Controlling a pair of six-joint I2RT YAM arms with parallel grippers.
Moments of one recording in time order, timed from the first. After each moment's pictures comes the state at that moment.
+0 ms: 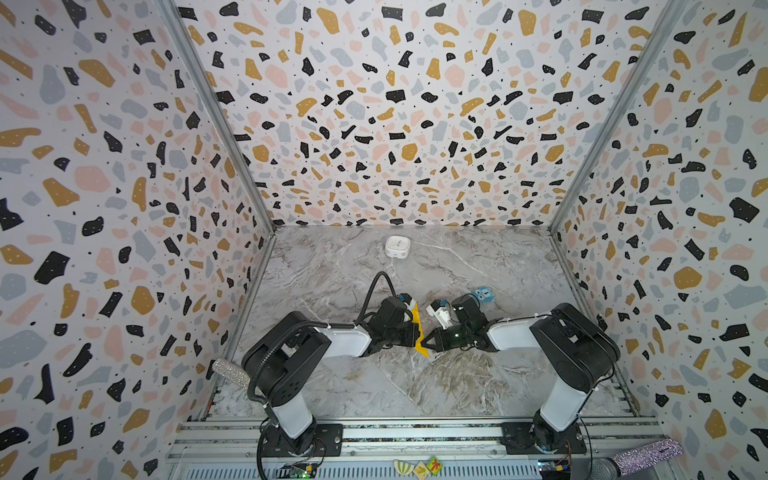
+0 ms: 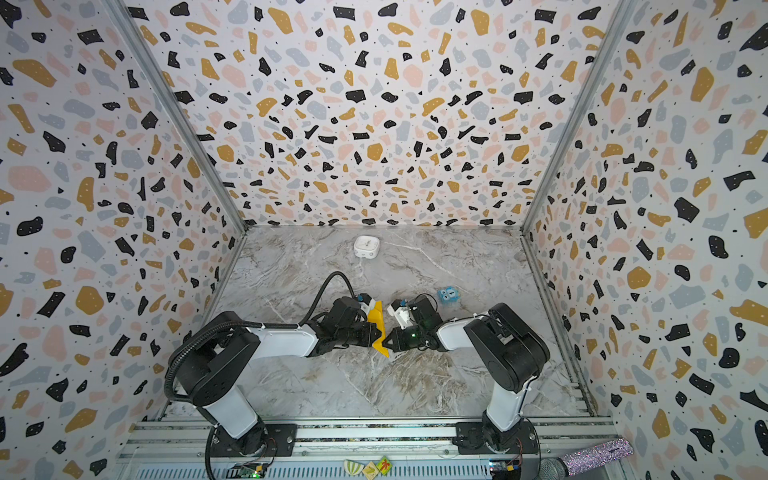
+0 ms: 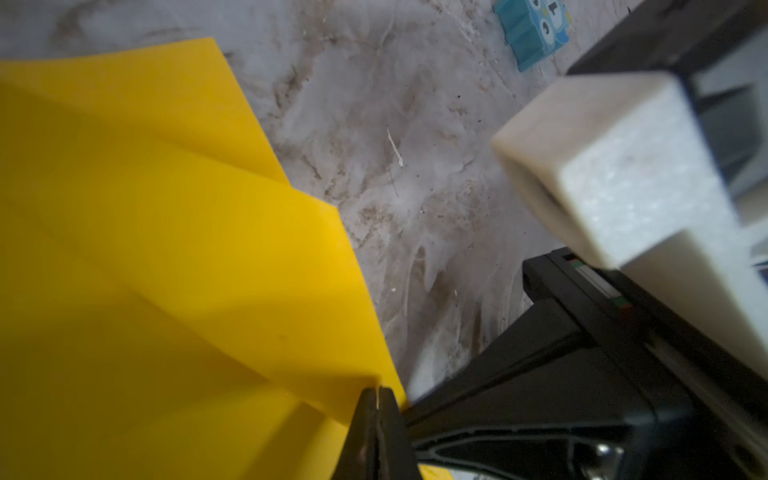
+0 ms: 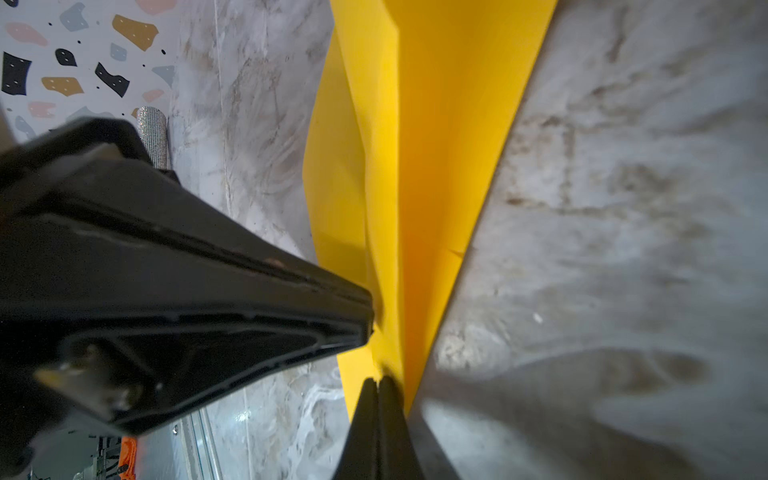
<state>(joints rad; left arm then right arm) -0.73 1.71 0.72 0.18 0.28 -0.56 0.63 1.76 0.68 0.21 -0.64 0.44</state>
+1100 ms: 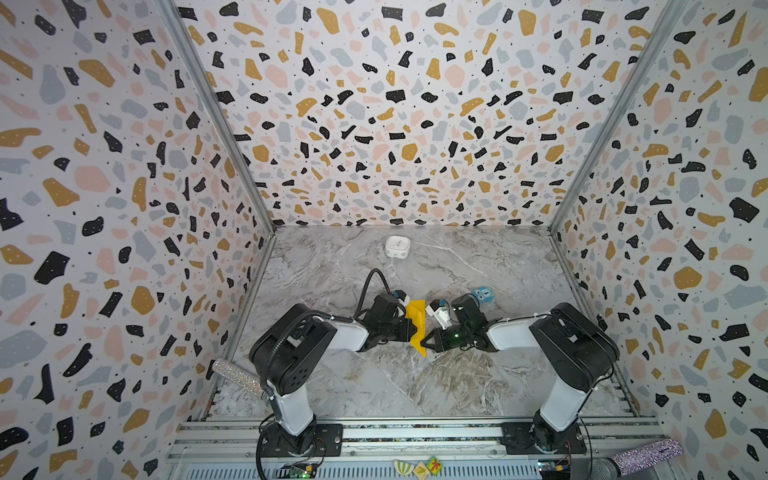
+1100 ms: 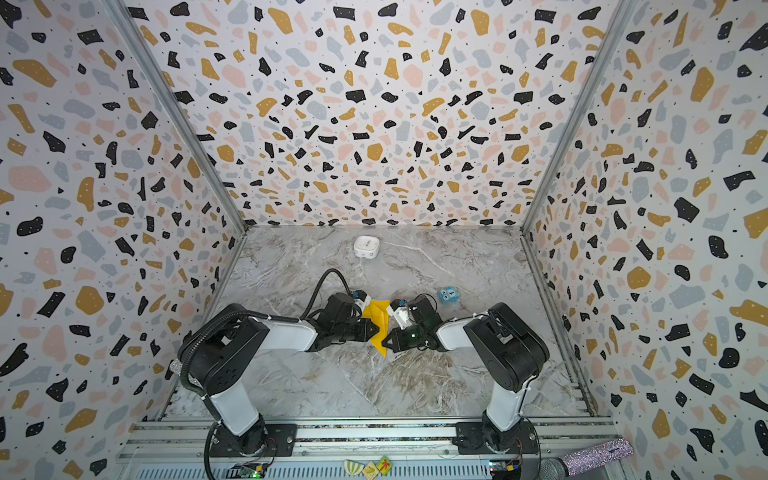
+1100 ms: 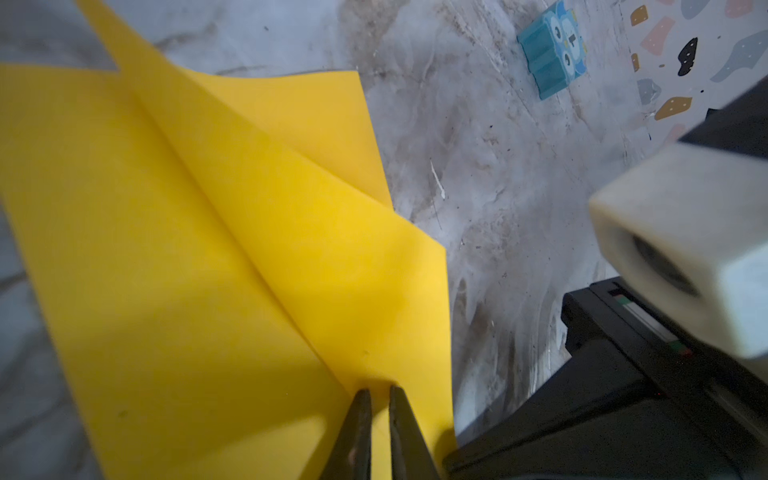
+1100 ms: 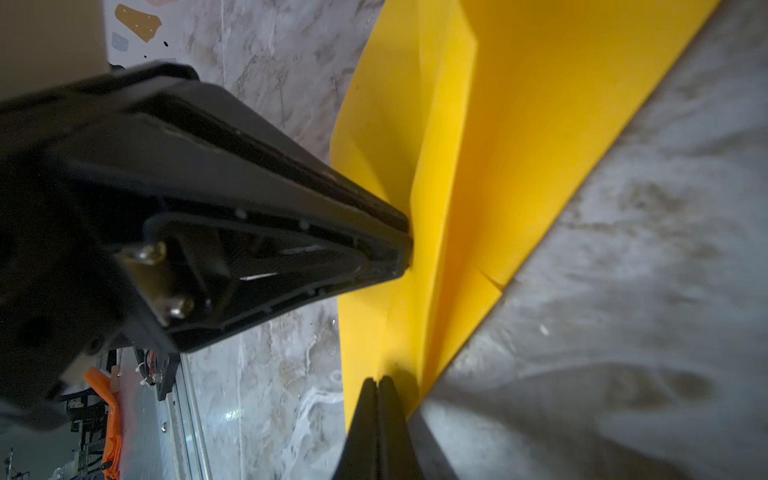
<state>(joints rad) -0.64 1.78 0.72 0.26 0.34 -0.52 0.62 1.77 0.68 0.20 -0.64 0.40</state>
